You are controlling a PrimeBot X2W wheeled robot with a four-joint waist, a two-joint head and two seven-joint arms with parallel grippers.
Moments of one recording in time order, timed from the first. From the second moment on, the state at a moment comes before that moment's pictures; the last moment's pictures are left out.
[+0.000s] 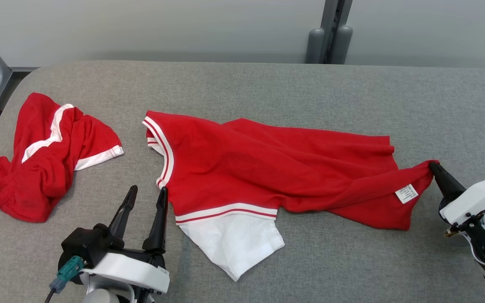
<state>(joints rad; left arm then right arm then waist) -0.11 0.05 -0.14 0.27 -0.36 -0.13 -0.26 -0.56 -0.51 0.68 0.70 1.42 0.13 -0.09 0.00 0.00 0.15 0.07</state>
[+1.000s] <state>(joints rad) -0.07 0.05 -0.14 0.28 -0.35 -0.13 -0.26 -0.27 -0.41 0.52 0.59 1.12 0.13 -0.26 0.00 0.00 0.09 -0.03</state>
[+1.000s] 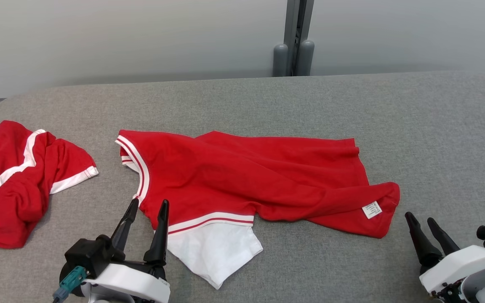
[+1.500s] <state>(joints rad) -0.07 0.05 -0.14 0.29 -0.35 -0.13 -0.26 -0.28 -0.38 0.51 0.63 1.05 0.13 -0.26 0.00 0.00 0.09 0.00</state>
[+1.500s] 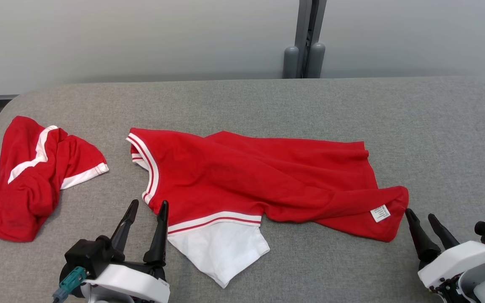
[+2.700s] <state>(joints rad) -0.09 0.05 -0.13 0.29 -0.36 -0.13 -0.26 -0.45 -0.39 0.66 0.71 1.08 0.13 -0.22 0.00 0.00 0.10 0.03</state>
